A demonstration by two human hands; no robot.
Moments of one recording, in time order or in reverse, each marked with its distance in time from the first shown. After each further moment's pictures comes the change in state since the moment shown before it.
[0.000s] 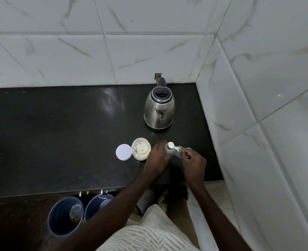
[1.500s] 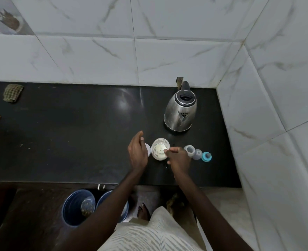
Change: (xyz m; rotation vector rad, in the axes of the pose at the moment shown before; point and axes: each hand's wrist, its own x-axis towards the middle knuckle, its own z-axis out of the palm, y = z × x) left_hand -0.016 -0.077 -0.103 -0.123 0.590 -0.259; right_hand -0.026 -0.098 0.079 0.281 -0.328 0.483
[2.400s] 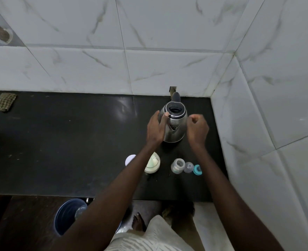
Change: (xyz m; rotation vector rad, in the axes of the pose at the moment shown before) left_hand 0.072 0.142 0.080 -0.183 -0.317 -0.092; right_hand 0.117 -0.122 -0.080 -0.072 0.269 -0.345
